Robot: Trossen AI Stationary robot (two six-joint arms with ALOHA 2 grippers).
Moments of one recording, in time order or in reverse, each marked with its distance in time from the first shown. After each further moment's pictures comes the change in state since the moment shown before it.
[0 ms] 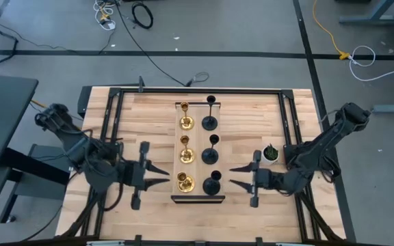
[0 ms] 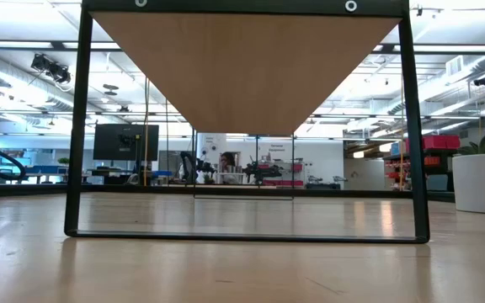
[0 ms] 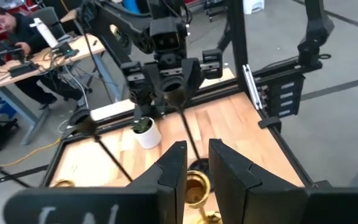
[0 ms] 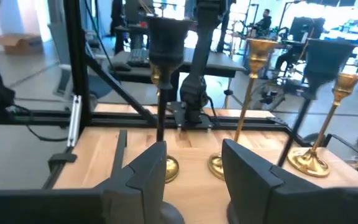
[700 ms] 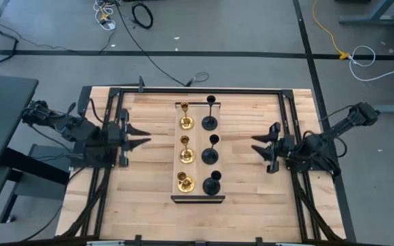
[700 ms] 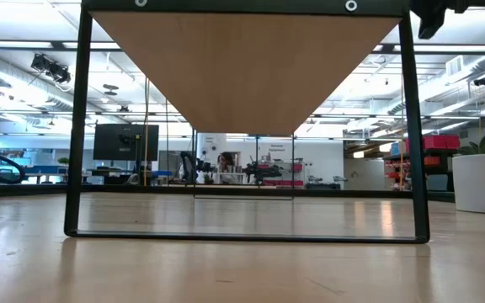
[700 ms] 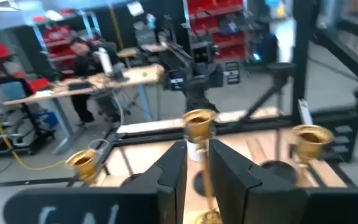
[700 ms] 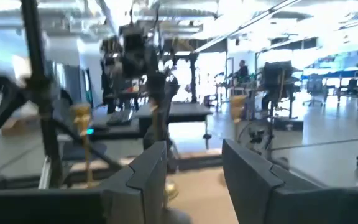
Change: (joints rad) left arm 0.245 -0.600 -0.642 0.374 0.089 0.109; right arm -0.196 -0.590 -0.493 0.289 -0.164 -0.131
